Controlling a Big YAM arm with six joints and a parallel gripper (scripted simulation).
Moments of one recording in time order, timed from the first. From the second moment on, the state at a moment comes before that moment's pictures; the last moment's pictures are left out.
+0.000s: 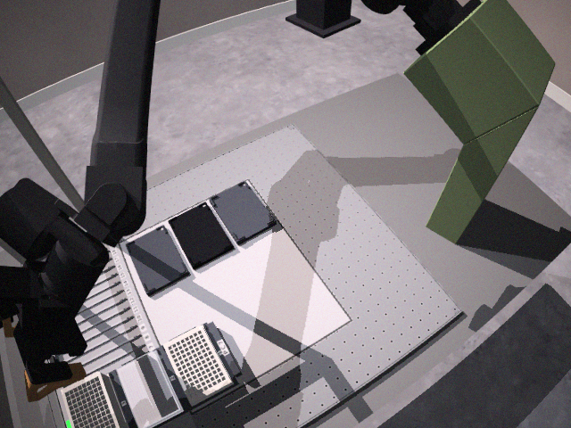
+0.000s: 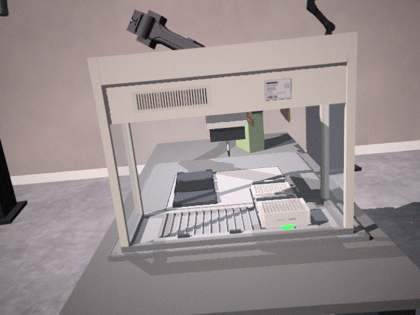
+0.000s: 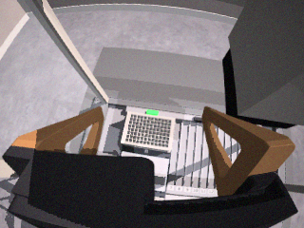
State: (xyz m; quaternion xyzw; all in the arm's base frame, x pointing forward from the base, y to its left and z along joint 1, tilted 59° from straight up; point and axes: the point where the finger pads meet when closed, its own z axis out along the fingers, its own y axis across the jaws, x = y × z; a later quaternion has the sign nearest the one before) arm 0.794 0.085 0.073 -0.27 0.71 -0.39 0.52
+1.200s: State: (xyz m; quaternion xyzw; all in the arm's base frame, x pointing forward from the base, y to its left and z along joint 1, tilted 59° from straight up) arm 0.781 0.083 0.067 -0.27 0.71 -0.39 0.52
